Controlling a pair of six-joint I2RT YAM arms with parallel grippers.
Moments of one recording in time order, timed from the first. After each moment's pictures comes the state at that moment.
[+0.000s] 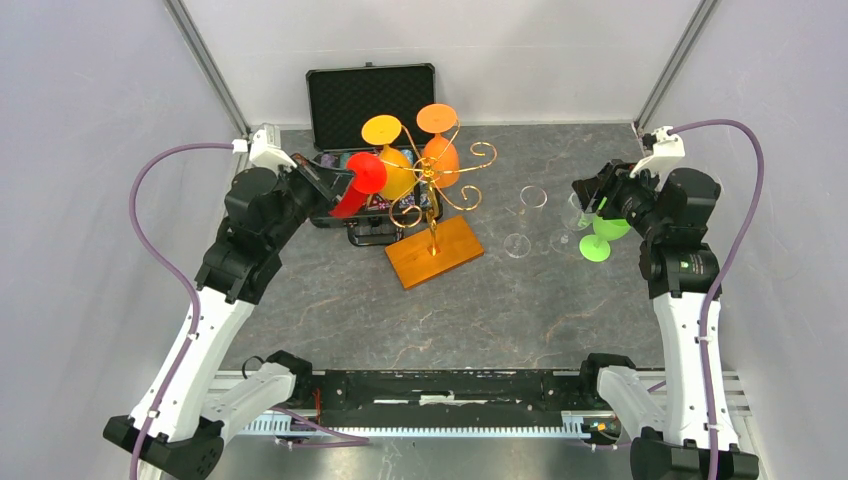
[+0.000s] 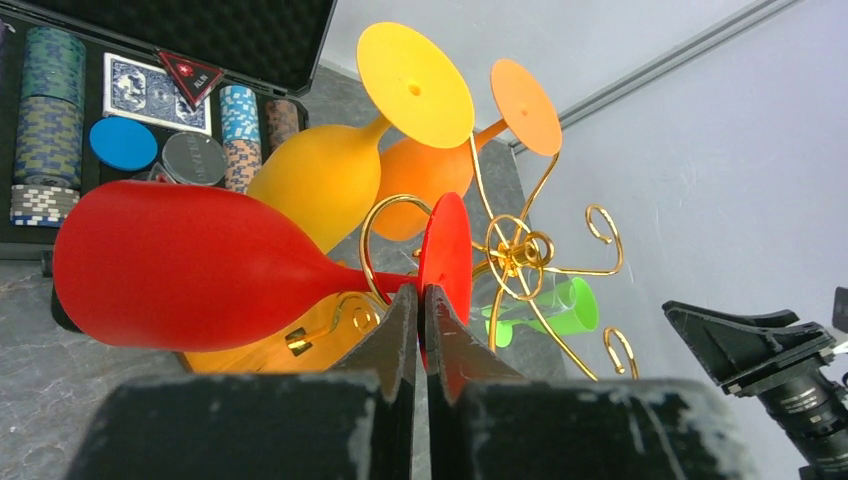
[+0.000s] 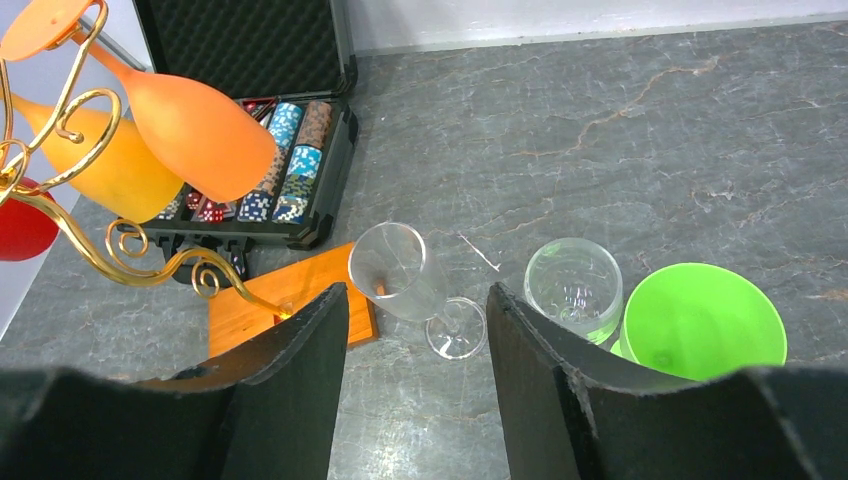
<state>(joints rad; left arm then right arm) -0.38 0.92 1.17 -0.41 -0.02 -0.75 -0.10 0.88 1.08 -0.45 -0.38 0.20</state>
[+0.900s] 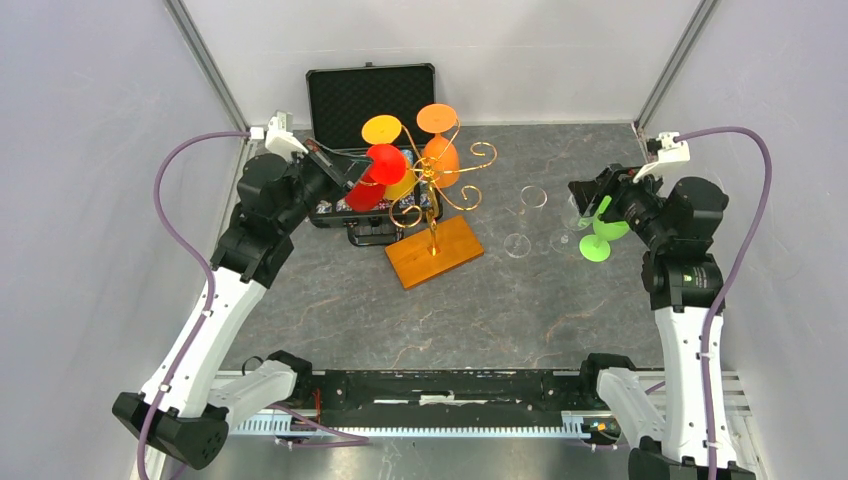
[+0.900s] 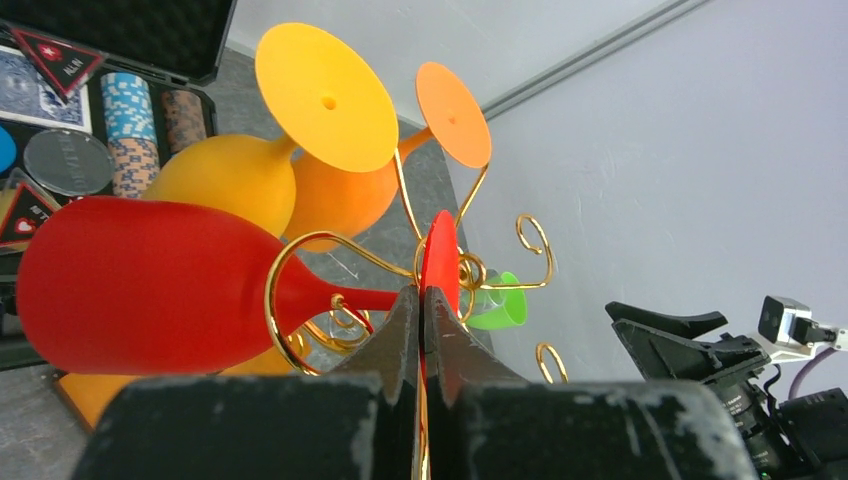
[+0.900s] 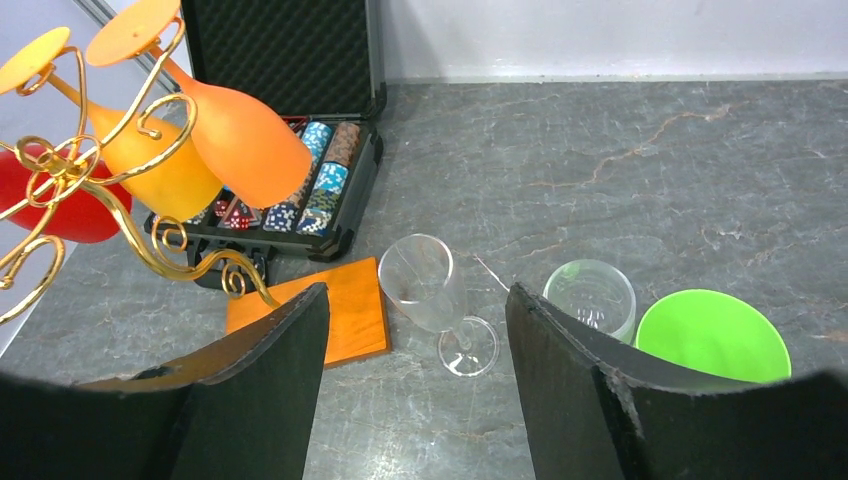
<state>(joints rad) -0.37 1.01 1.17 -0.26 0.11 -0.86 -0.10 0.83 1.07 -0.42 -0.42 0.20</state>
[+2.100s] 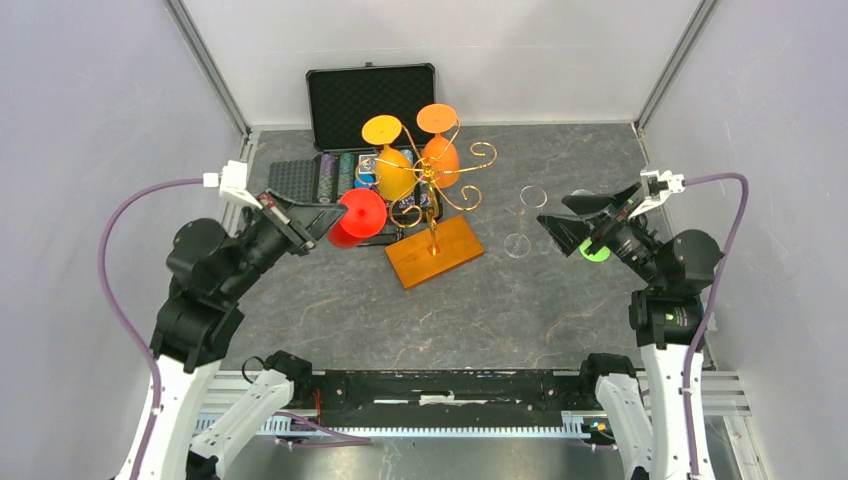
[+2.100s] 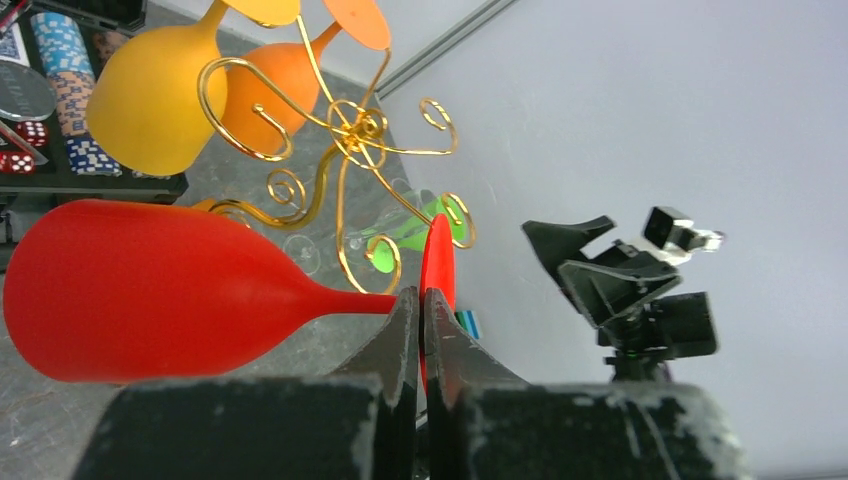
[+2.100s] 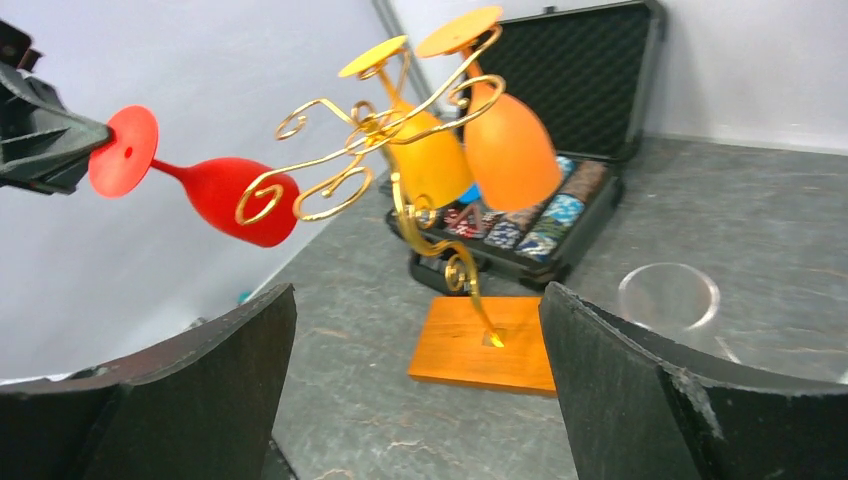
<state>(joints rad) -0.37 0.69 1.17 -0.52 0.24 -0.87 -0.10 0.62 0.81 -0.03 -0.81 0.52</state>
